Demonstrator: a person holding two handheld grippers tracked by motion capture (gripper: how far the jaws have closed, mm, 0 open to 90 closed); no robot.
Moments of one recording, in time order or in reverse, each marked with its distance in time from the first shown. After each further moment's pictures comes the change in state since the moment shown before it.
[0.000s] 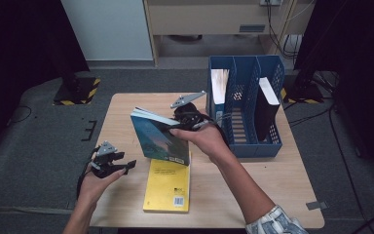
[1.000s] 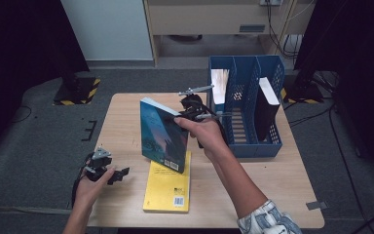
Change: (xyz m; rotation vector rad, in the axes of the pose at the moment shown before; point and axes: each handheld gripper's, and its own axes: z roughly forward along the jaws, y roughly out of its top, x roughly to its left) left arm 0.024 -0.026 0.007 0.067 0.035 -0.073; right arm -0.028 0.003 0.002 -0.041 0.004 0.270
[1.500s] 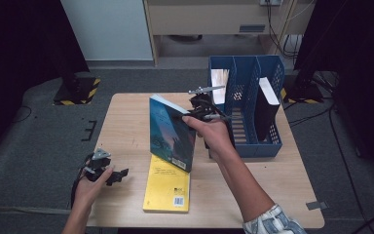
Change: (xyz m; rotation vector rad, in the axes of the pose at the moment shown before) left arm 0.003 -0.004 0.002 0.022 0.011 0.001; right arm -0.006 -0.005 -0.023 -0.039 -0.064 0.040
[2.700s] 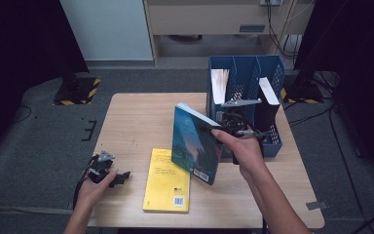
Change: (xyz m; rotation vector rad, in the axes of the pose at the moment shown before) left arm -0.003 -0.006 0.013 0.055 0.035 0.031; right arm -0.009 -0.042 -0.078 -0.044 -0.047 0.029
